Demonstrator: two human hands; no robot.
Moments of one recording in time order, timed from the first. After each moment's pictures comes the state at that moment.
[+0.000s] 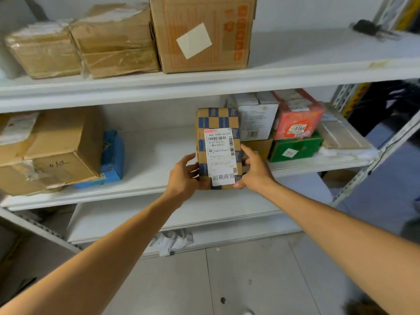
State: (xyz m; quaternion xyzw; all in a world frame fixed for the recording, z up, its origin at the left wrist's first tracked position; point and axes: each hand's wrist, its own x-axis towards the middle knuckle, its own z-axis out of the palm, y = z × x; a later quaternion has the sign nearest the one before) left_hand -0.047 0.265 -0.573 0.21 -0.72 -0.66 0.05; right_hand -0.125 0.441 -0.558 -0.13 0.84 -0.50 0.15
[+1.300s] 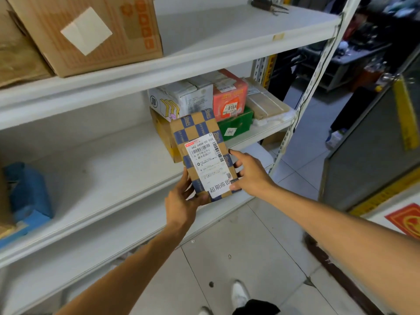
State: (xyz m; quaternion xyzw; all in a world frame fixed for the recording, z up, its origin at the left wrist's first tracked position) left_hand -0.038 0.352 -0.616 0.07 -0.72 -0.69 0.01; right_hand -0.096 0.536 -0.577 -0.05 0.89 -0.44 0.08
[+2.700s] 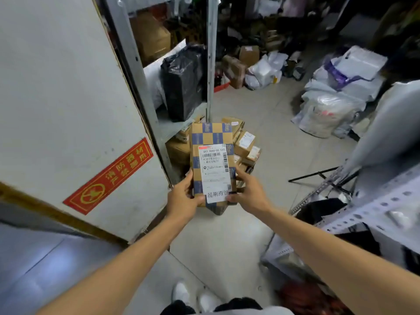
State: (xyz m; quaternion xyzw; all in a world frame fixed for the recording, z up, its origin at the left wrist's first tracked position) left_hand 0.175 0.872 -0.659 -0.63 -0.52 -0.28 -0.51; right_hand 0.357 0.814 -0.652 0.71 0.44 -0.39 -0.39
